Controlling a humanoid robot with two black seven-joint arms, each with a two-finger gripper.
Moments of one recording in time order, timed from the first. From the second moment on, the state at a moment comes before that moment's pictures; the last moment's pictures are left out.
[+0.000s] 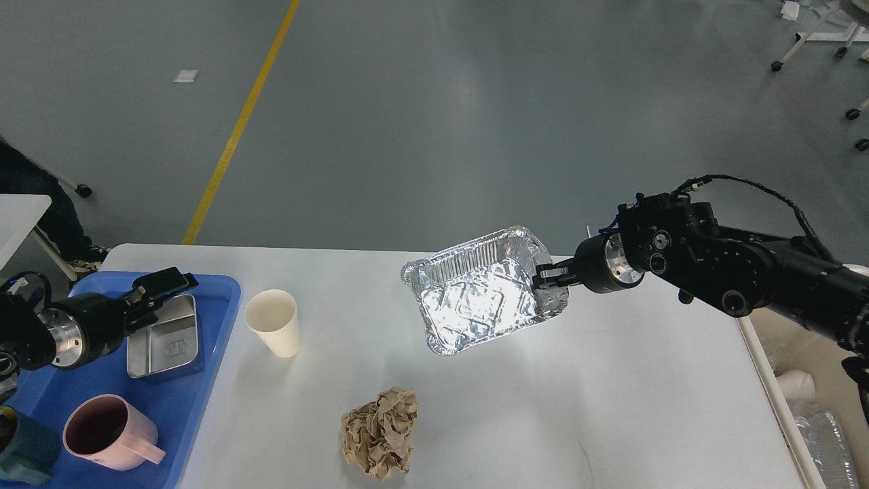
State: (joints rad) left arm -0.54 0.93 -0.46 -1.39 0.84 -0.11 0.13; right arm 1.10 -0.36 0.08 0.93 -1.20 0.57 0.07
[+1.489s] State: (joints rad) left arm -0.63 0.61 -0.28 -1.11 0.84 -0.11 0.11; right arm 1.08 -0.38 0.08 0.93 -1.20 0.56 0.07
